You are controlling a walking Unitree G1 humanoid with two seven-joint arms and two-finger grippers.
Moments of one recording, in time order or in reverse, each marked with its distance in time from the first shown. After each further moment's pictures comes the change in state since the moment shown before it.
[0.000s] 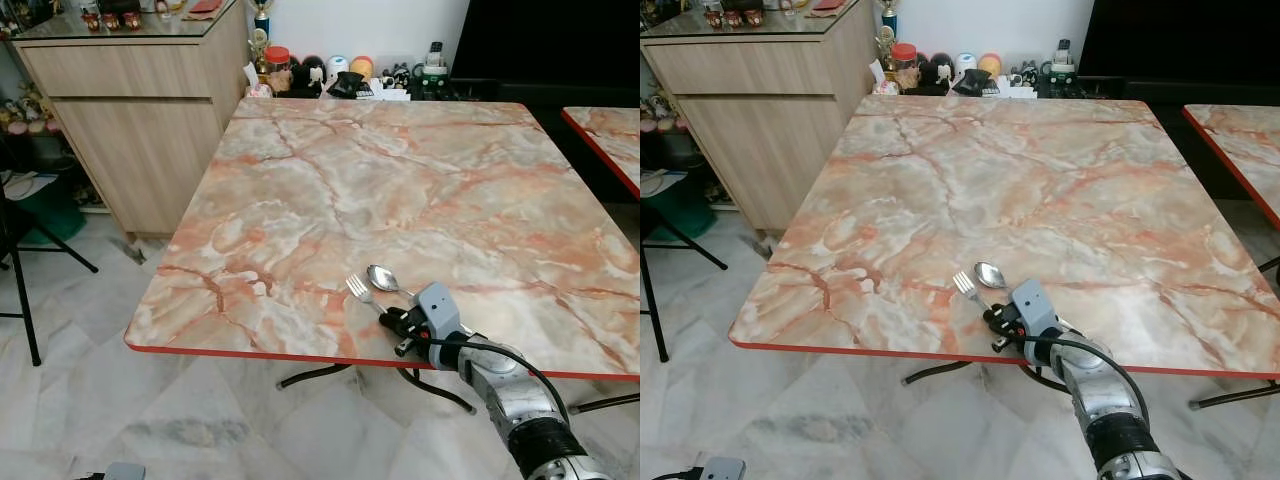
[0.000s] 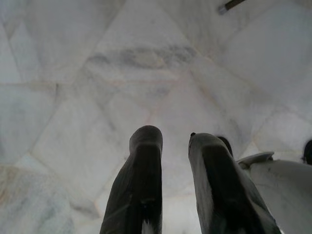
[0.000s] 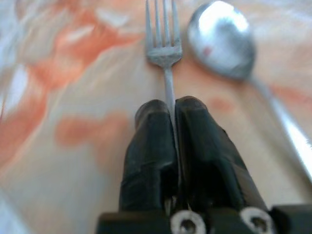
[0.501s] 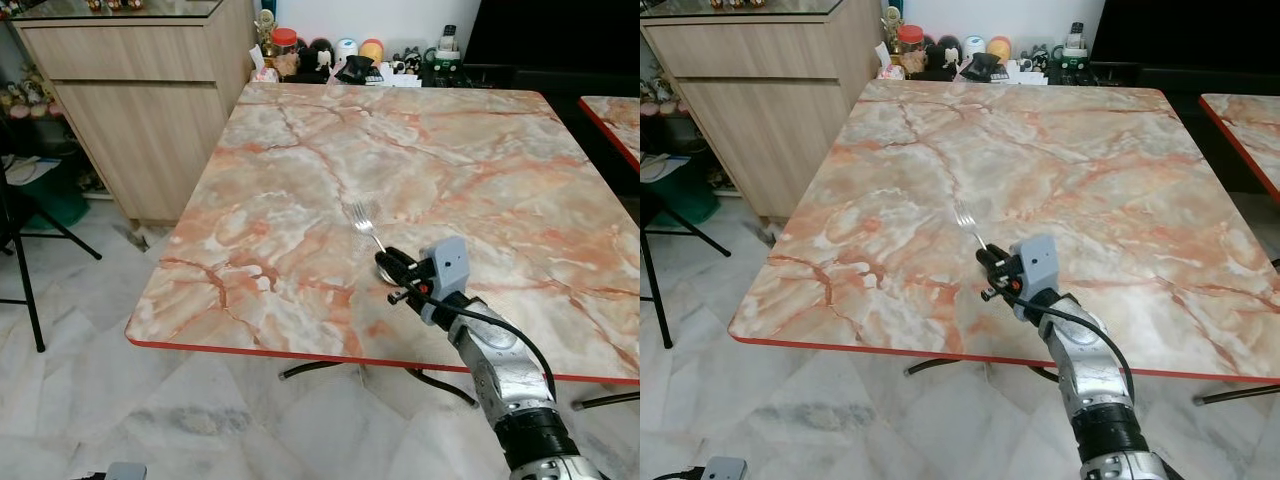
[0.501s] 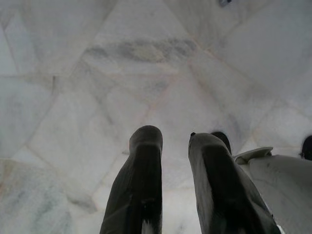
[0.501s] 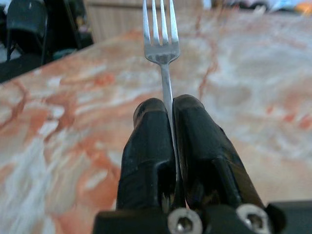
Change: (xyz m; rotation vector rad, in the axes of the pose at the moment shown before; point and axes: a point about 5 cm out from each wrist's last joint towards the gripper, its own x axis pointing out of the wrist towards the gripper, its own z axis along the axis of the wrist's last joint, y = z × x) left arm 0.001 -0.002 0.001 -0.001 -0.003 -0.004; right arm 0.001 0.012 0.065 -0.013 -0.325 -0.029
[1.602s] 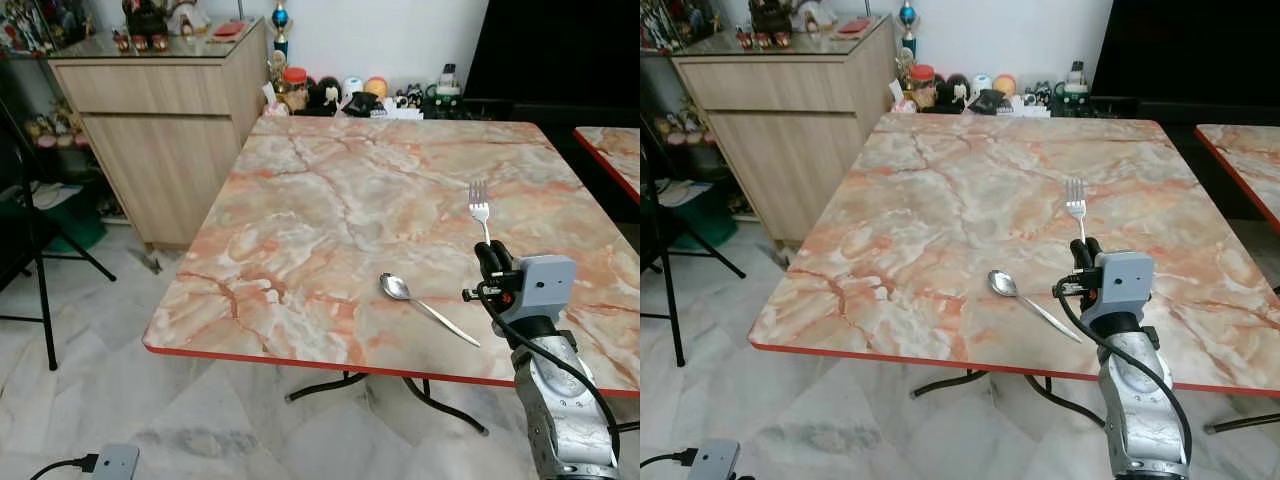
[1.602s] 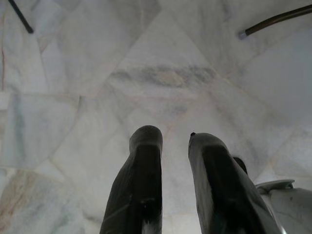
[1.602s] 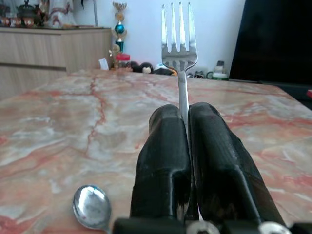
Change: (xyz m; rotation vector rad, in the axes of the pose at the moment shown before) left arm 0.004 0.014 0.016 0.008 -0.005 0.045; right arm -0.072 -0.036 0.004 -0.085 -0.100 -0.517
